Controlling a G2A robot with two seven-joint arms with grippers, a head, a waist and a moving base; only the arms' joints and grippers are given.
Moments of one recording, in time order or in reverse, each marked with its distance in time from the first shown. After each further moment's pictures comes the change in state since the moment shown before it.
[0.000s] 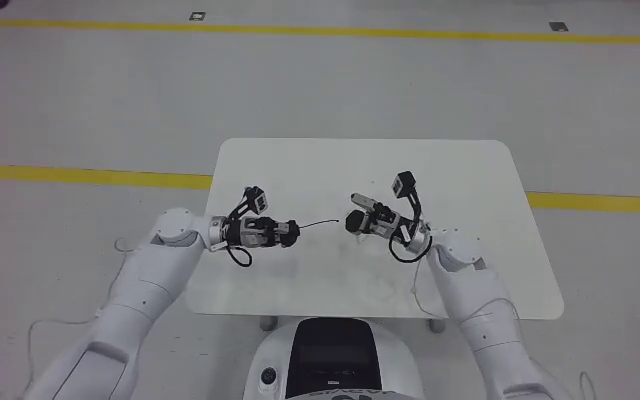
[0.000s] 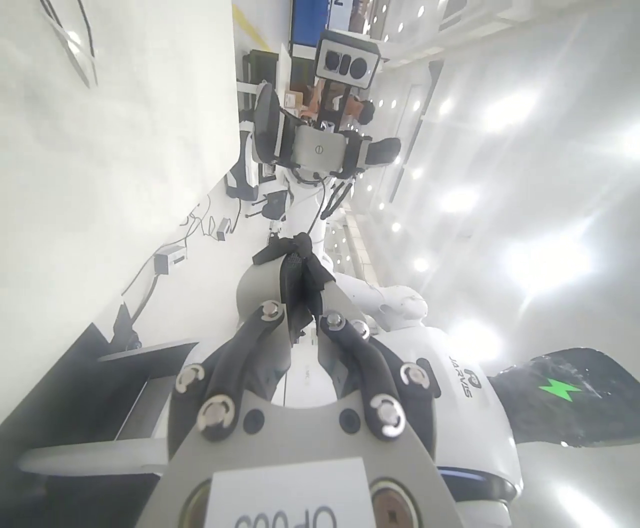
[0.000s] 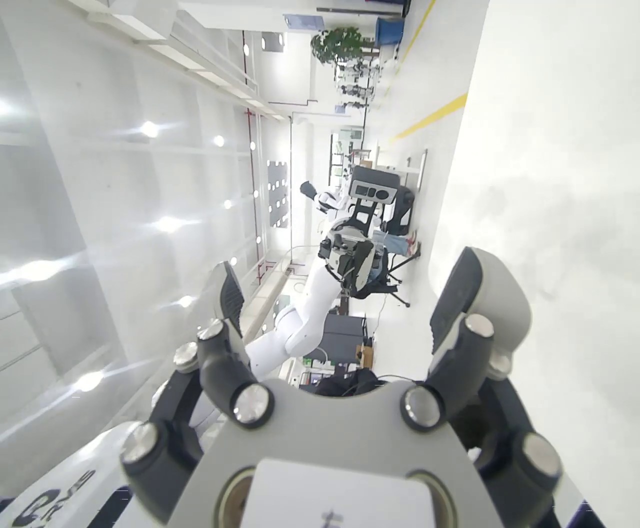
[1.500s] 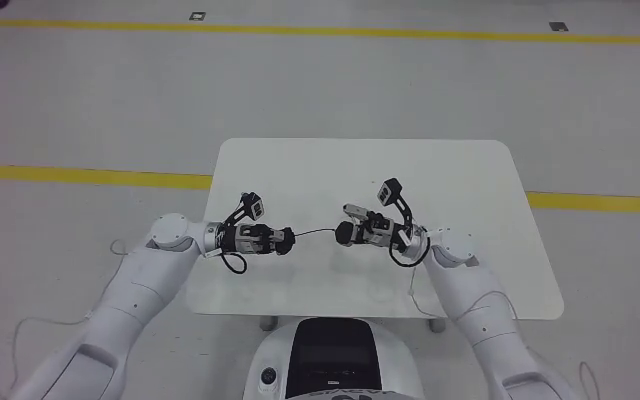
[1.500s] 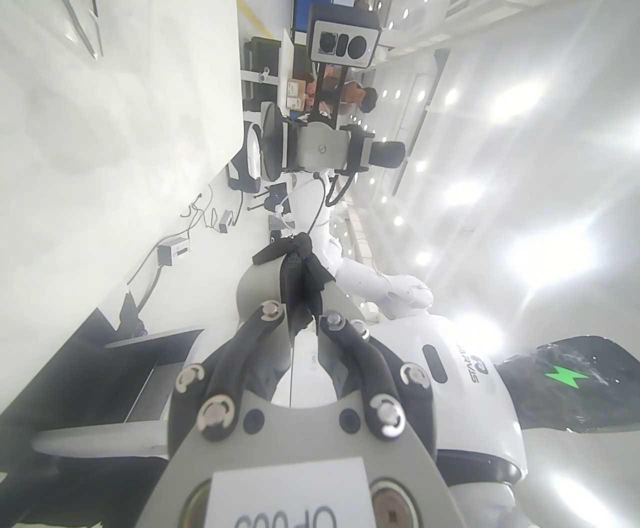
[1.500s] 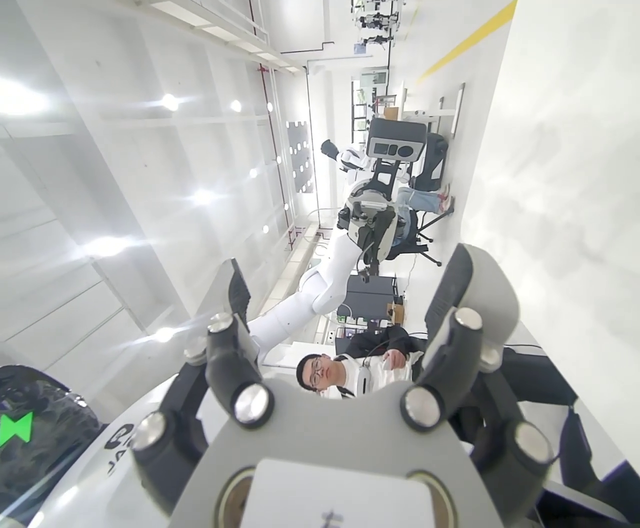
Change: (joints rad) left arm 0.002 0.051 0.061 -0.005 -0.061 -0.065 0.000; right arm 0.043 0.022 -0.085 0.088 0.152 0.002 0.123
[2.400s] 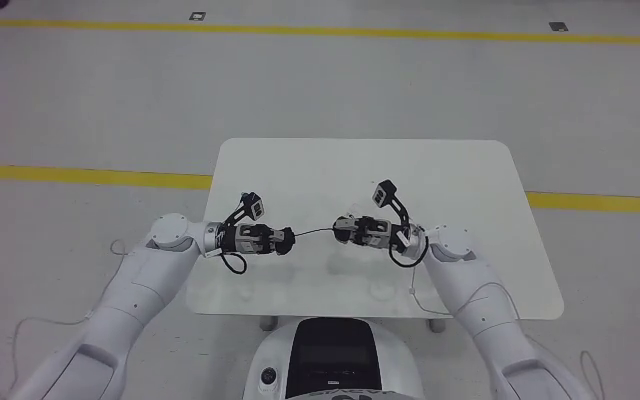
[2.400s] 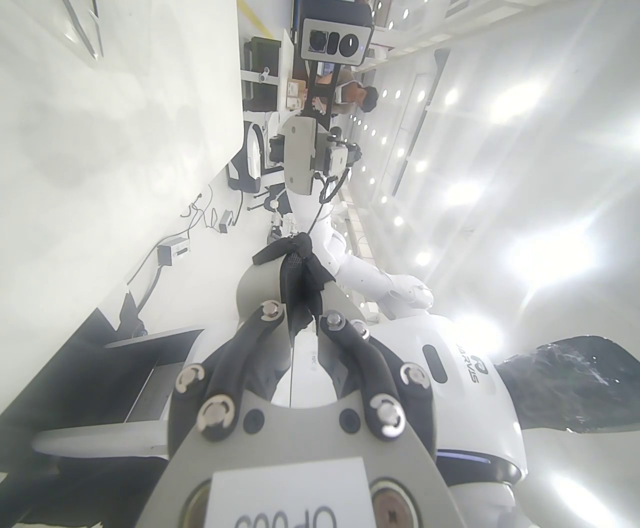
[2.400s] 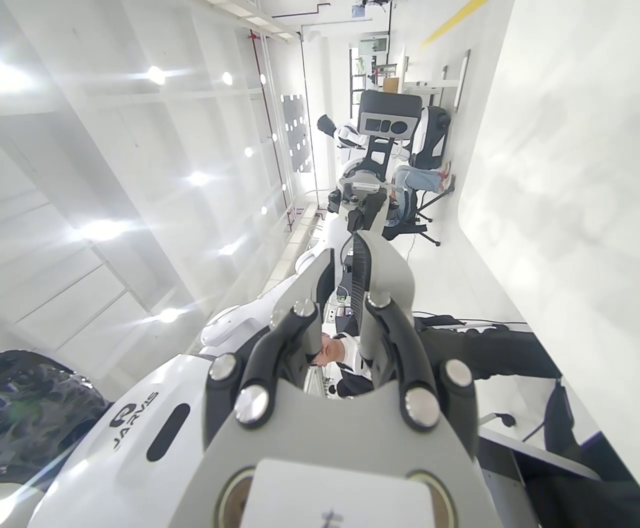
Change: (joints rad) left arm 0.000 0.000 0.000 0.000 0.000 0.000 0.000; right arm 0.063 0.020 -0.068 0.093 0.030 -0.048 0.054
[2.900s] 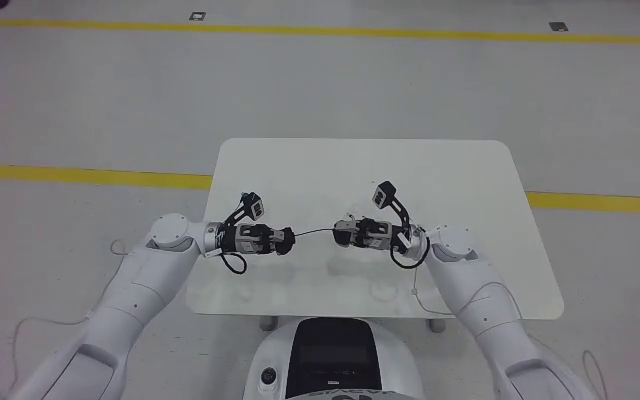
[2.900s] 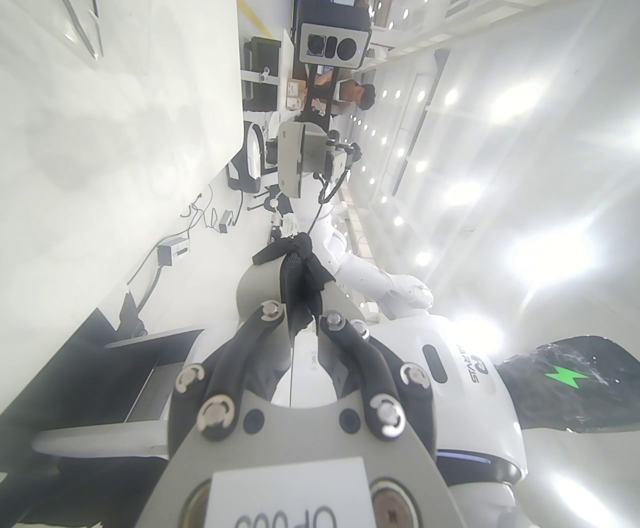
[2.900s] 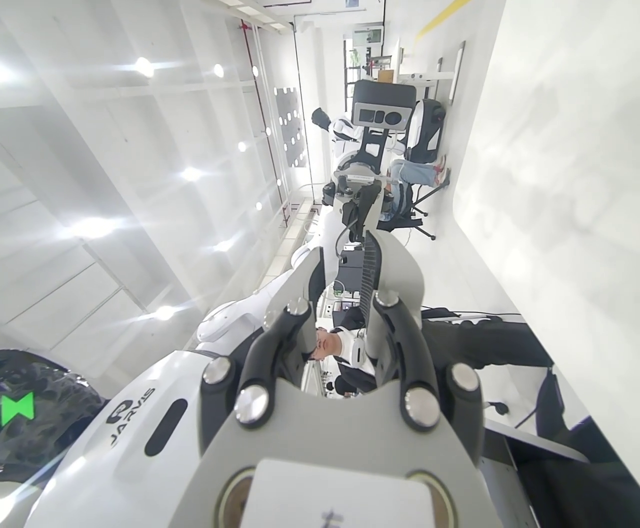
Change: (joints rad) left arm 0.000 0.000 0.000 0.000 0.000 0.000 0.000; right arm 0.003 0.017 -0.017 -0.006 0.000 0.003 0.016
